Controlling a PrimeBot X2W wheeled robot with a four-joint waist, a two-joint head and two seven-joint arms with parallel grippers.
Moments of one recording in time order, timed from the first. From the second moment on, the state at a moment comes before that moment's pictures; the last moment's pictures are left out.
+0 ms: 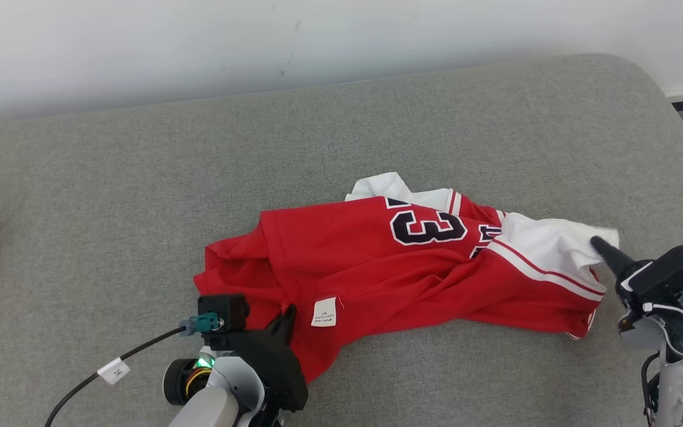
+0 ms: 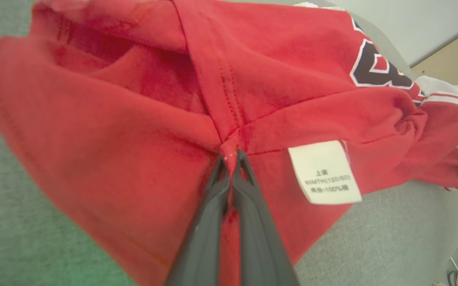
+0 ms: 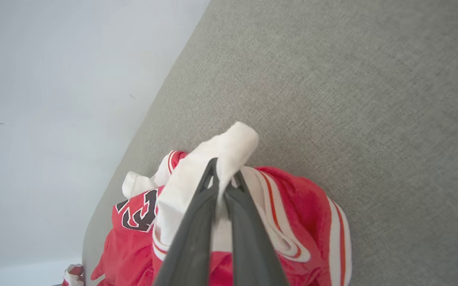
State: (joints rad) left arm -0.44 0.10 -0.53 0.57 -0.74 0.04 0.07; right arm -0.51 -0.05 -0.48 0.47 0.69 0.13 0.69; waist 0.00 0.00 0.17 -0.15
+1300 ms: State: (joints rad) left arm -1.48 0.29 -0.14 0.45 -0.85 0.03 -0.08; right arm -1.47 -0.13 0.02 0.39 0.41 0.13 0.24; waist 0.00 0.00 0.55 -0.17
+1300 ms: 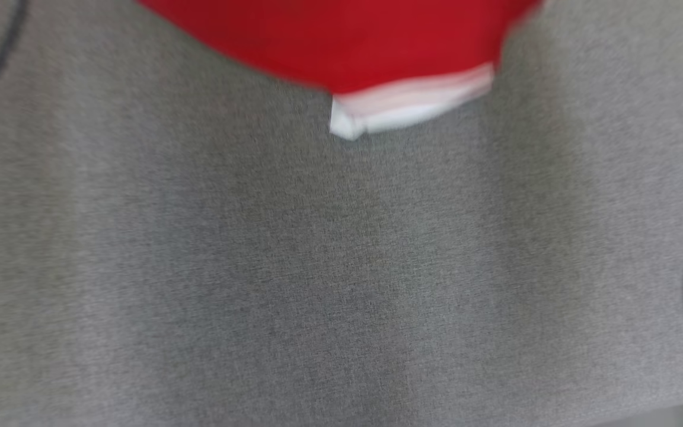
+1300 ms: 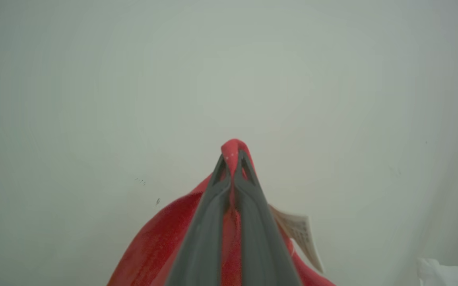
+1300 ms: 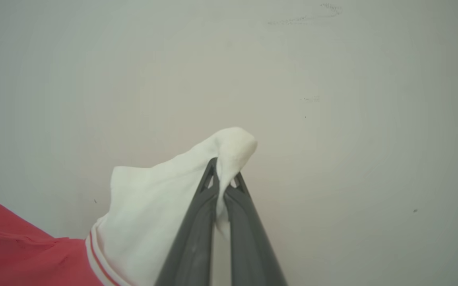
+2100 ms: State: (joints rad) left arm -1.60 0.28 0.02 0.51 -0.77 -0.10 -0.26; right arm -1.76 -0.19 -0.04 0.41 0.14 0.13 -0.26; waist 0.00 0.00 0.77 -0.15
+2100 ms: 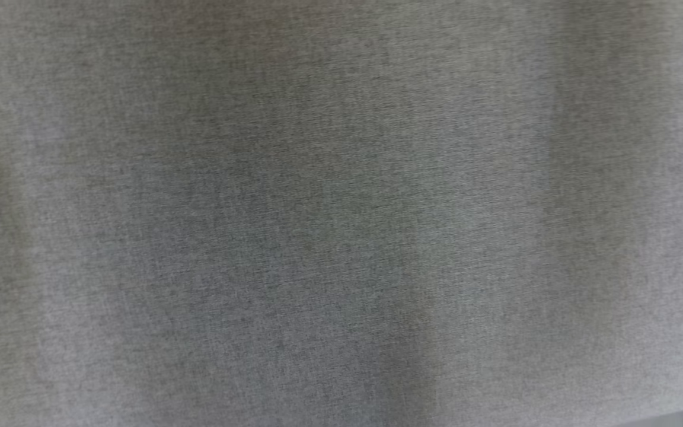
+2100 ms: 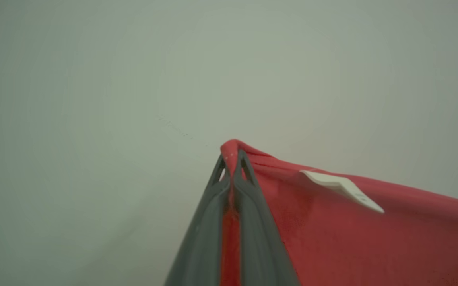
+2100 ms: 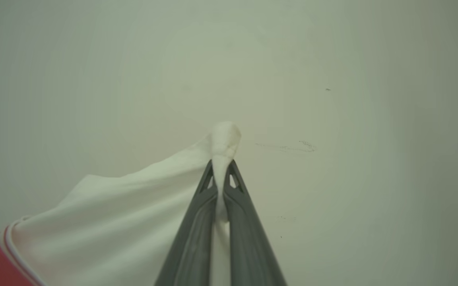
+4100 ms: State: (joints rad) left arm -1.40 0.33 -0.16 0.35 -0.86 -0.13 -0.26; right arm -1.55 -0.26 -0.13 0.35 0.30 0.13 -0.26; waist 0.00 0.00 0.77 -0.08
